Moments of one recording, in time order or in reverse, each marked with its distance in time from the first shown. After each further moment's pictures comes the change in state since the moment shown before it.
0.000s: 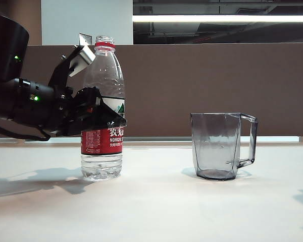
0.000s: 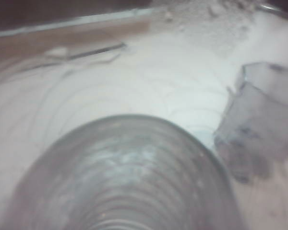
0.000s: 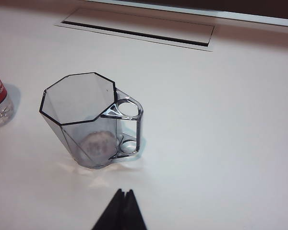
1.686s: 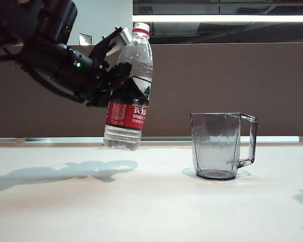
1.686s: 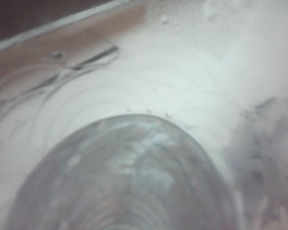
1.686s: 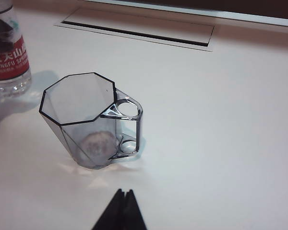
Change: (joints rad) left arm -0.058 -0.037 0.377 -0.553 -0.051 0.138; right arm 0.000 0.000 0.000 0.001 0.000 0.000
